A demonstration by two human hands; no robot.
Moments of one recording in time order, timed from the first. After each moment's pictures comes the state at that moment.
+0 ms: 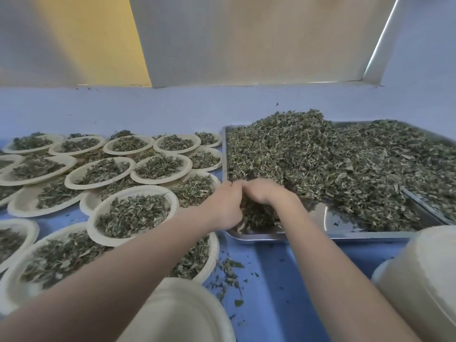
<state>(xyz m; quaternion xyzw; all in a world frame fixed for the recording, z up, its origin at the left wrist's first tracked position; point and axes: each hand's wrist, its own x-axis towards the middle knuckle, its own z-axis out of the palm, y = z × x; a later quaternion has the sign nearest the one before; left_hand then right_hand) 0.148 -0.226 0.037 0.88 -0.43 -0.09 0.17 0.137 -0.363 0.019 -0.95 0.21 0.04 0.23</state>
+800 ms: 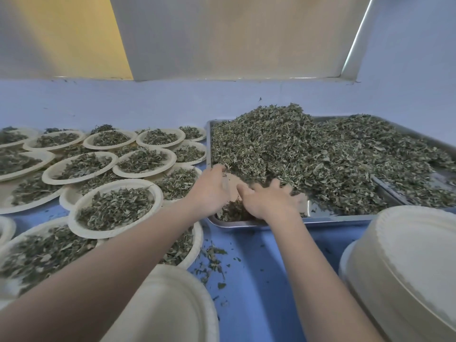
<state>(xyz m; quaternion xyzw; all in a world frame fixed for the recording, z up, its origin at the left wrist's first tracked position) 0.142 -0.232 0.039 0.88 -0.37 -0.06 0.29 0.065 -0.337 0.024 -0.91 0.39 0.07 0.10</state>
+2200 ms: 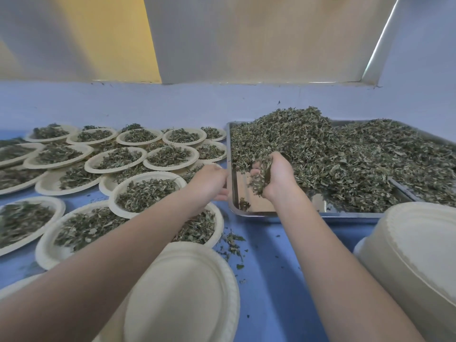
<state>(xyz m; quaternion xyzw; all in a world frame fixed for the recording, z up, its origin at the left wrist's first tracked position) 0.118 -0.177 0.068 0.78 -0.20 -0.22 0.55 0.086 -0.317 0.051 -0.36 0.25 -0.21 0.87</state>
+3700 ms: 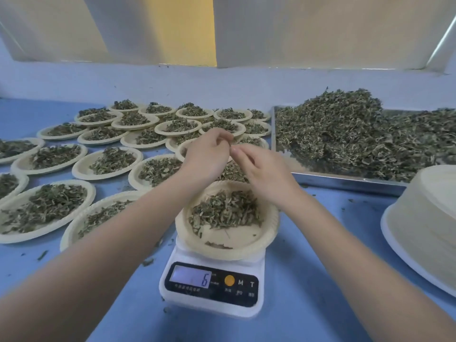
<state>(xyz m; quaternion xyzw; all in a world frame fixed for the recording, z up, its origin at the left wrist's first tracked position) 0.049 -0.058 0.071 0.84 -0.21 0.05 0.50 -0.002 -0.175 0.048 -0.90 -0.07 -0.26 0.34</state>
